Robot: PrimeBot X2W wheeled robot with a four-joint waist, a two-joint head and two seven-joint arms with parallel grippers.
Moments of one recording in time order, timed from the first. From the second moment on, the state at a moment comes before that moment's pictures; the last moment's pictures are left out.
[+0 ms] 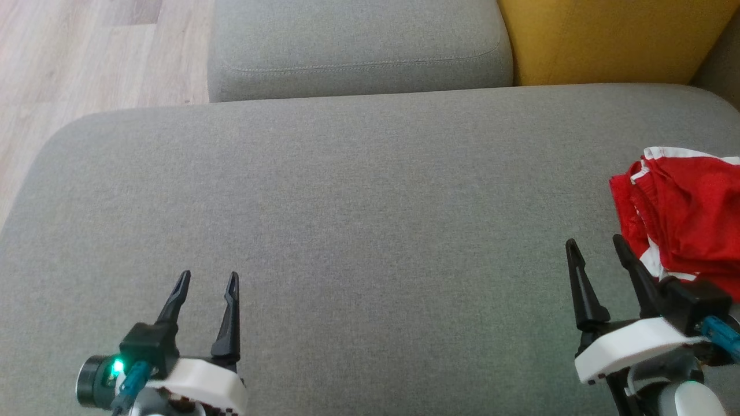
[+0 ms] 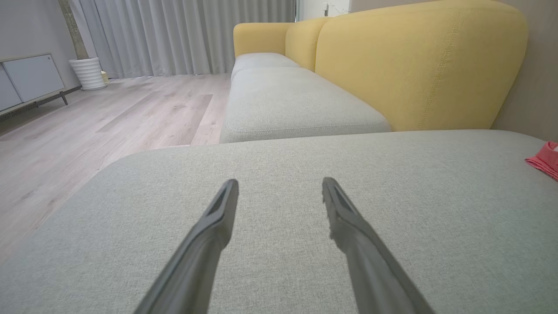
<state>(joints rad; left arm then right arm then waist) 0.08 0.26 -0.34 0.04 -0.27 0.20 -0.19 0.09 -0.05 0.00 -0.07 0.15 0.12 0.09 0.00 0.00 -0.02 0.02</state>
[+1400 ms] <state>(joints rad) 0.09 0.21 -0.29 0.13 -0.57 0.14 -0.14 0.11 -0.05 0.00 0.05 0.47 0.12 0.10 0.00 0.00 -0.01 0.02</state>
